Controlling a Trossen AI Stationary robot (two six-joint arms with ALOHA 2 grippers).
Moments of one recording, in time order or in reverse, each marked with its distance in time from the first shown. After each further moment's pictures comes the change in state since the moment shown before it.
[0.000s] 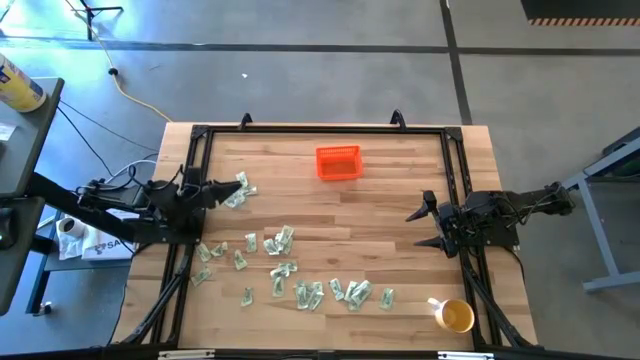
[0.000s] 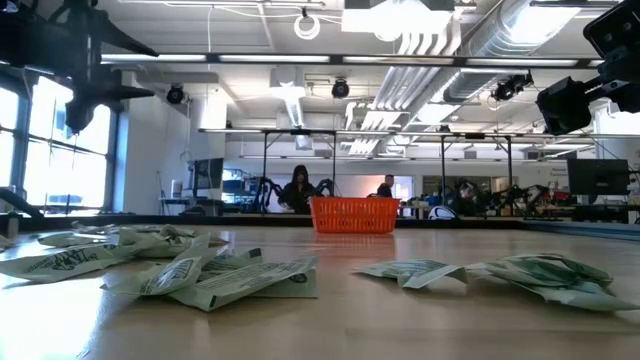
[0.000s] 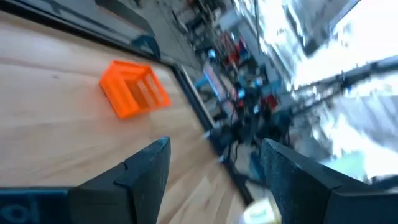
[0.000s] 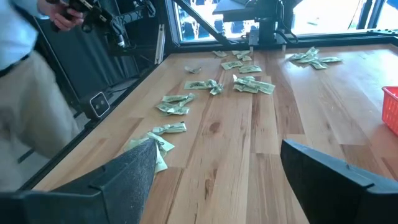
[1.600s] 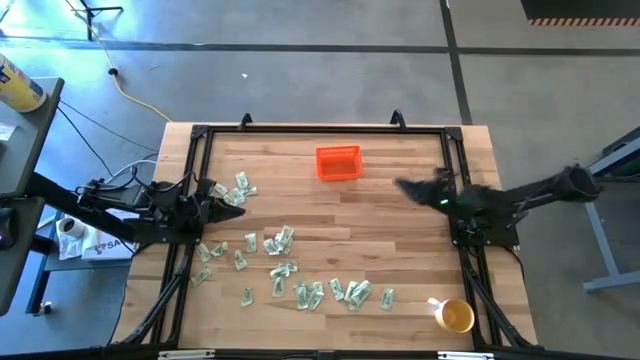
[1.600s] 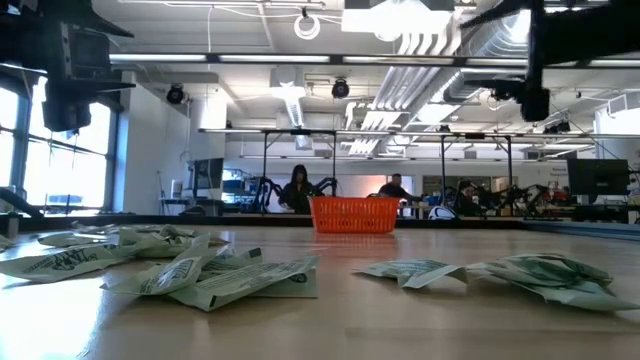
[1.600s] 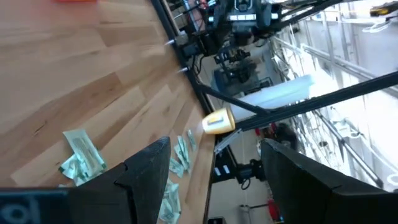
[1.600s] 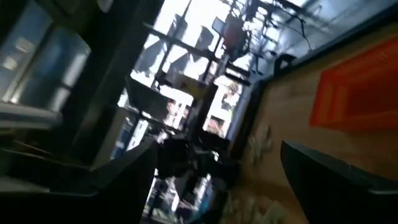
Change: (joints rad) left arm 0.000 0.008 0.000 -0.056 0.454 -0.124; right arm -0.021 0.673 0.146 0.738 0.654 1.045
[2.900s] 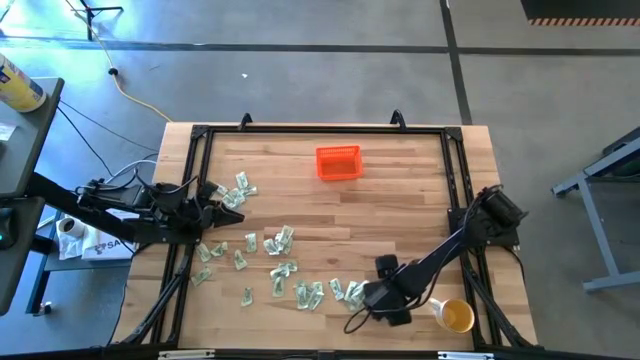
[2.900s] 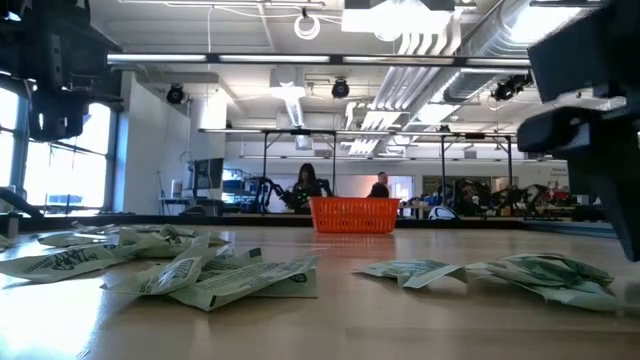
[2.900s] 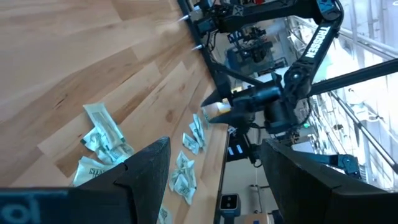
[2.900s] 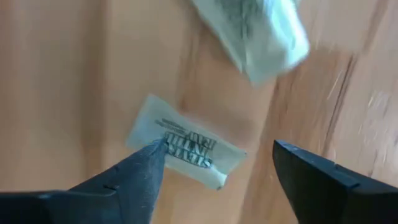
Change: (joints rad) left arm 0.000 -0.001 0.000 -0.090 0.061 -0.009; right arm 0.452 1.215 0.932 -1.217 -0.577 -0.693
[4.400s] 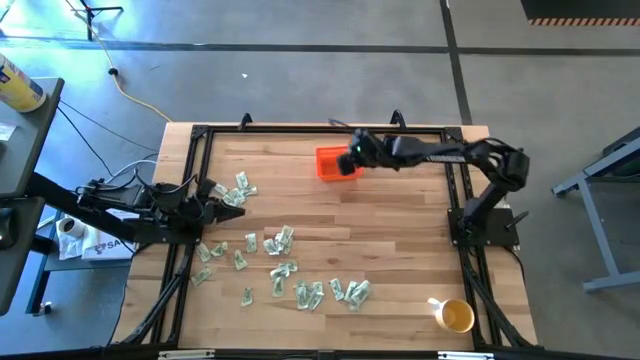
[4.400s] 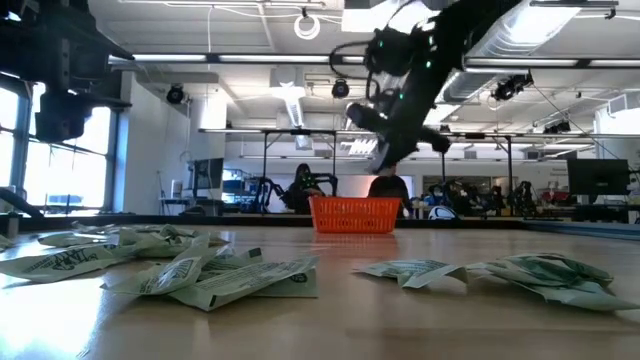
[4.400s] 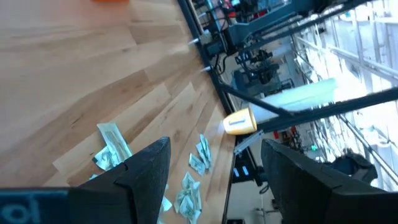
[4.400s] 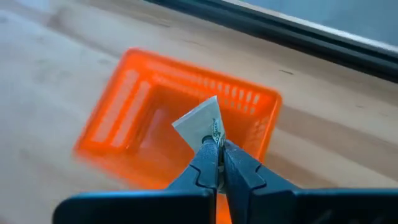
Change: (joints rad) left arm 0.000 0.000 0.000 0.001 -0.115 -0.036; right arm -1.051 -0.216 -0.066 0.412 0.256 0.189
